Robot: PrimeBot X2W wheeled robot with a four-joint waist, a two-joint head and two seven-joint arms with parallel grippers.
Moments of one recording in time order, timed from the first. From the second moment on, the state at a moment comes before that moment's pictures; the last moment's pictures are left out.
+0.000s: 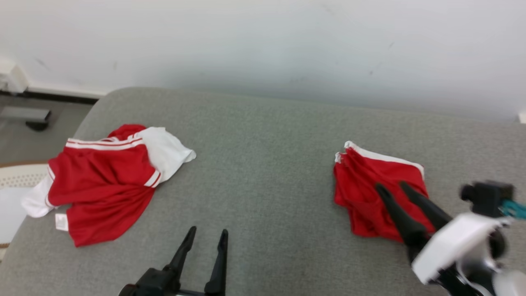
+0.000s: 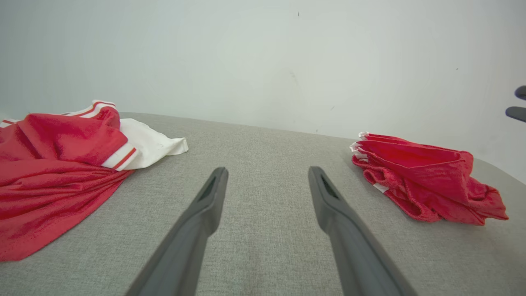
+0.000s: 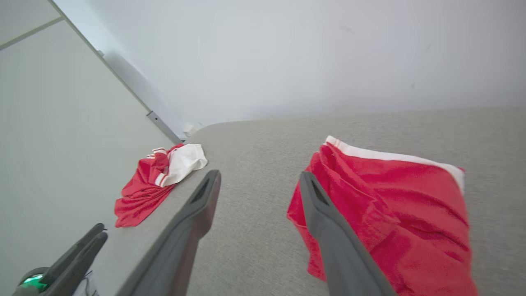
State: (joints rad) left arm -0.04 0.05 -0.28 0.12 -0.19 0.04 -0.26; right arm -0.24 -0.08 0.15 -0.04 0.76 0.13 0.48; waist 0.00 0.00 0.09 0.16
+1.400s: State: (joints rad) left arm -0.08 0.05 -0.28 0.07 -0.19 0.06 -0.26; right arm -0.40 -0.39 0.37 0.44 0.50 0.13 0.03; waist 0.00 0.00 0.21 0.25
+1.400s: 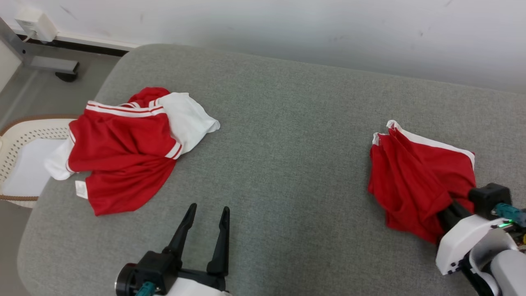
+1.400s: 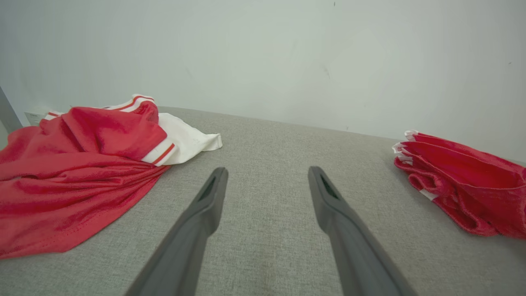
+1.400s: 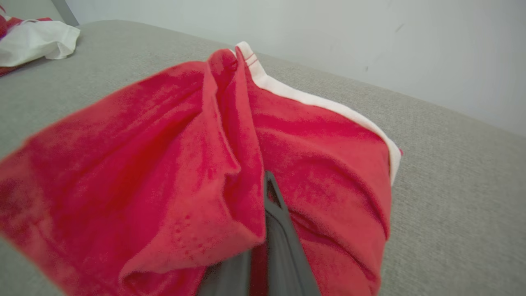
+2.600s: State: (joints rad) left arm 0.03 0.05 -0.22 0.12 -0.16 0.05 -0.26; right arm -0.20 -0.36 0.46 0.33 0.54 0.13 -0.16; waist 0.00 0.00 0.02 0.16
